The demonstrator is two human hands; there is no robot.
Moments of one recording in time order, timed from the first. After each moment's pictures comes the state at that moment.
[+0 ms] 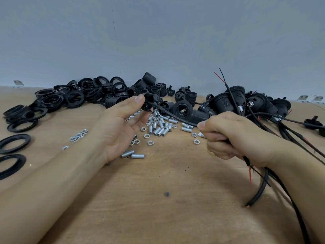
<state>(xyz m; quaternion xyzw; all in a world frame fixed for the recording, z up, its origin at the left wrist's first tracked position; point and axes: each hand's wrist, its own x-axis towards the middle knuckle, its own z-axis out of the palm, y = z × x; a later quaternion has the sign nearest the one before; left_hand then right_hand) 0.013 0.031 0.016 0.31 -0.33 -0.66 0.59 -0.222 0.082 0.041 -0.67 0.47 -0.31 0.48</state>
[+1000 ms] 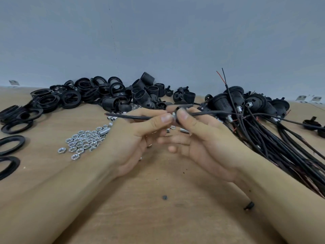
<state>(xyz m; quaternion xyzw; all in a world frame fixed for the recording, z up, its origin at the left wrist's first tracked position) -0.012 0.060 0.012 0.29 -0.49 -0.63 0.53 -0.184 0.081 0.017 -0.52 0.29 -0.46 0.66</state>
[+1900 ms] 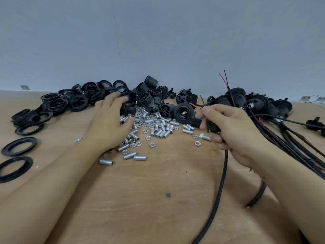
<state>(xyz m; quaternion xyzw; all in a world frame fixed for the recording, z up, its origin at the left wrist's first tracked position) 0.054 -0.006 -0.007 0.59 -0.74 -0.01 0.32 -0.217 0.067 0.024 -0.52 0.55 -0.51 0.41</state>
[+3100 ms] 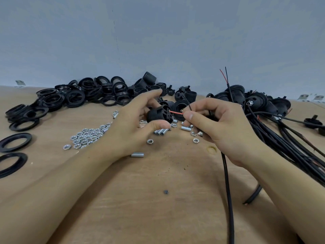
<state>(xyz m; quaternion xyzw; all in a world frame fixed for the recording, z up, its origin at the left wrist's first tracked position) 0.009 0.030 0.000 0.34 -0.80 -0.22 0.45 -0.202 0.078 0.025 -0.65 0.43 -0.52 0.34</state>
